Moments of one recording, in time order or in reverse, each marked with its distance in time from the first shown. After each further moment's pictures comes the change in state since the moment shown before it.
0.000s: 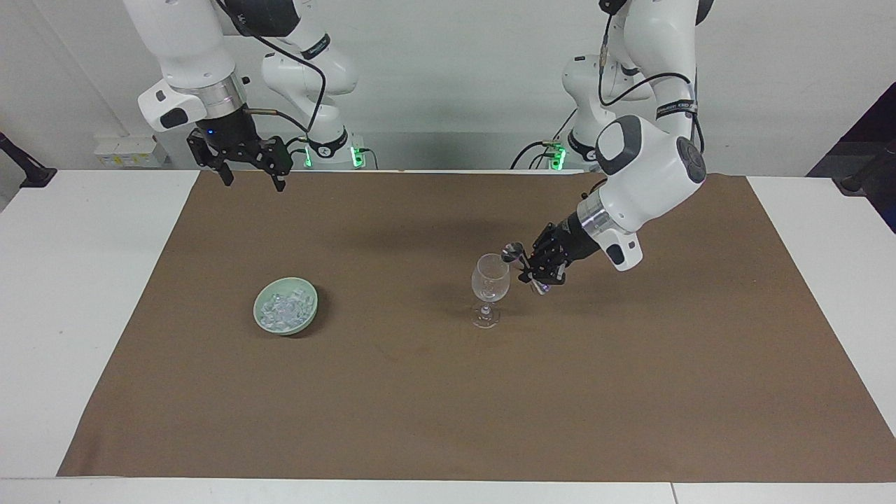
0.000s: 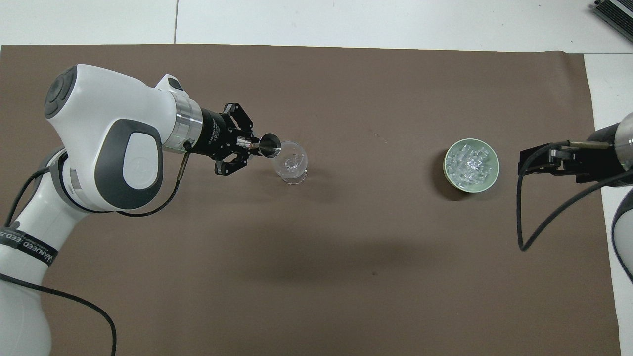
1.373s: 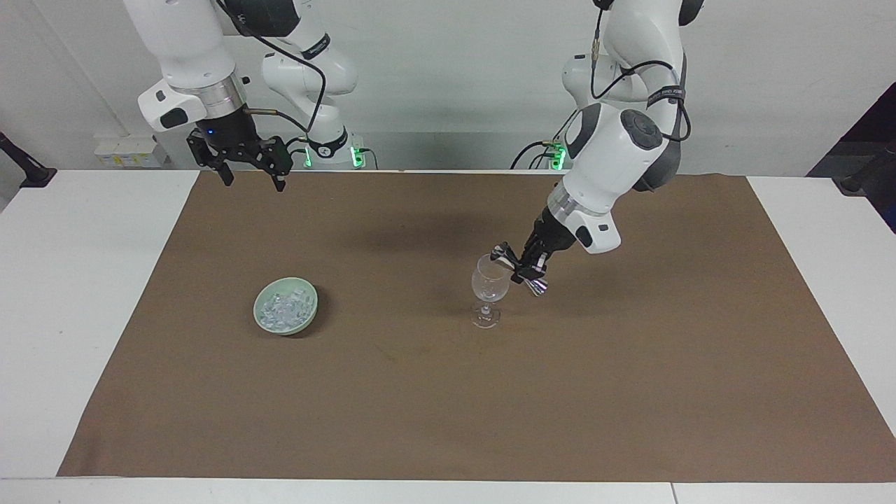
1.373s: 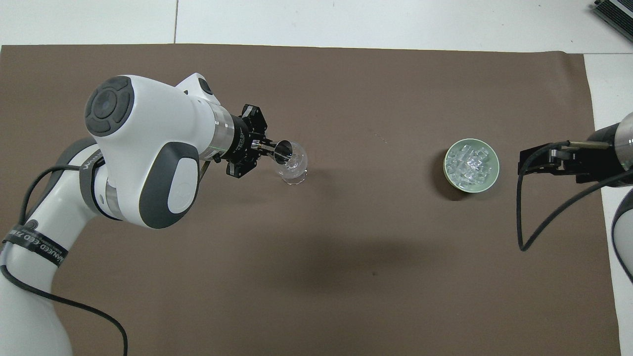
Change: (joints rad) left arm -0.094 -0.011 -0.001 0.001 0.258 0.086 -0.057; right arm 0.000 0.000 0.000 0.000 0.000 0.000 0.000
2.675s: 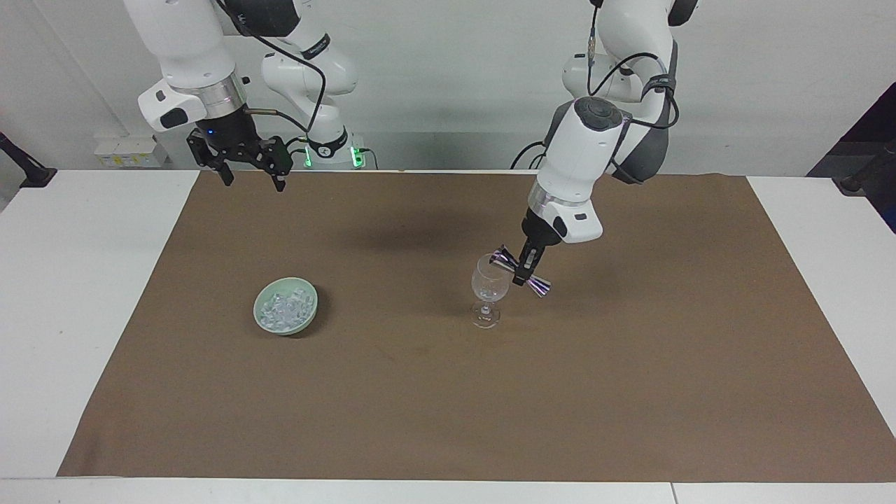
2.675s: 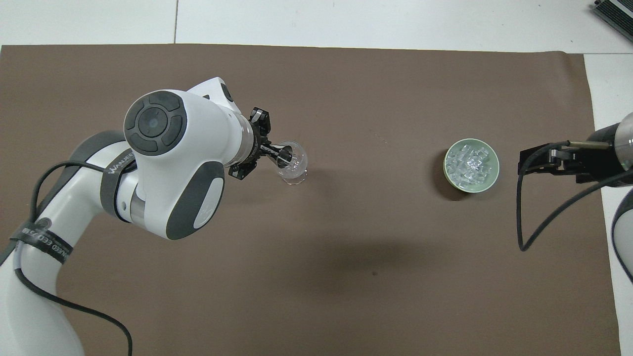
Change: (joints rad) left arm -0.053 -0.001 0.000 0.001 0.240 0.014 -0.092; right arm 0.000 0.000 0.000 0.000 0.000 0.000 0.000
